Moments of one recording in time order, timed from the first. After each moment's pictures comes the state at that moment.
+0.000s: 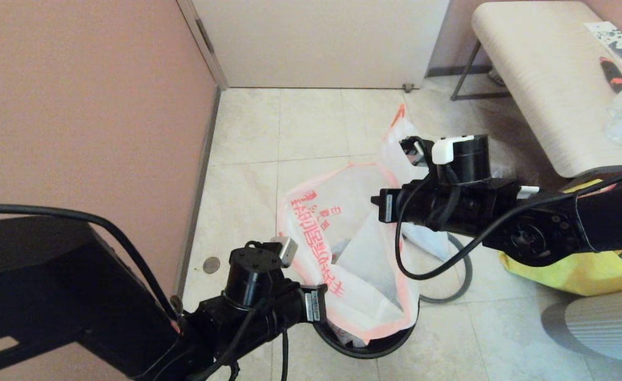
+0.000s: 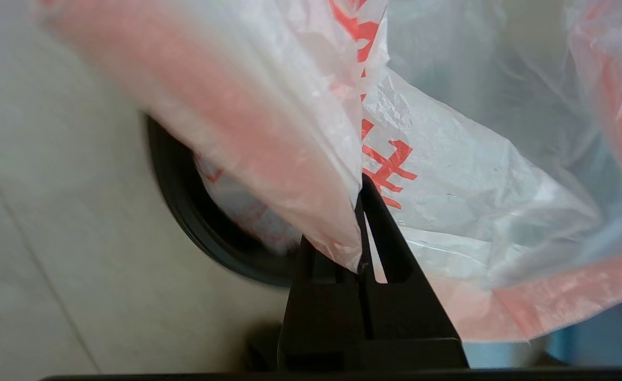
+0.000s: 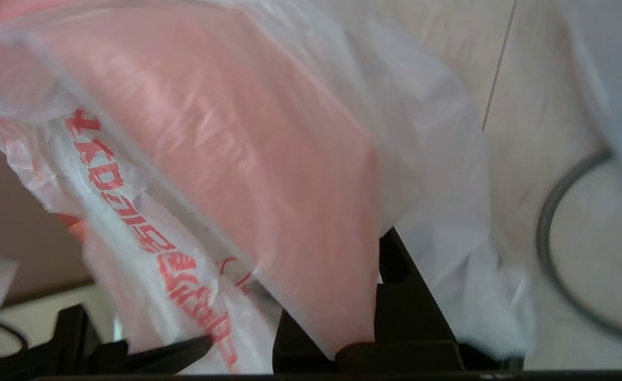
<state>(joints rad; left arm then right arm) -0.71 1.98 -0.59 -0.97 0.05 -0.40 0.53 1.96 -1.30 -0.37 0.04 0.26</state>
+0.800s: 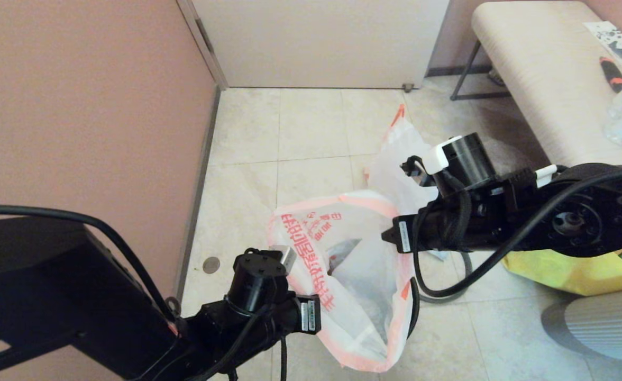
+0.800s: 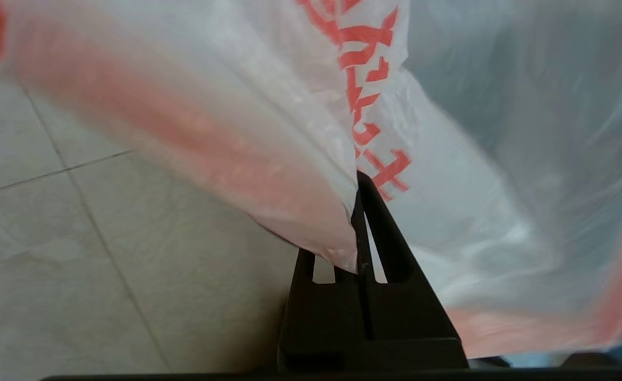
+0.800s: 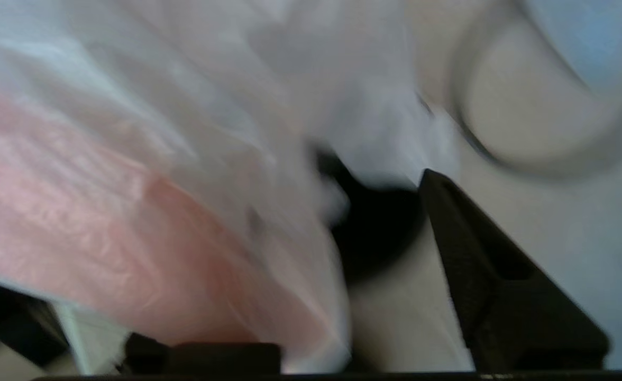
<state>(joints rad) -0.73 1.97 -0.58 -0.86 0.13 -0.39 0.63 1.83 -1.36 0.23 -0.24 0.32</state>
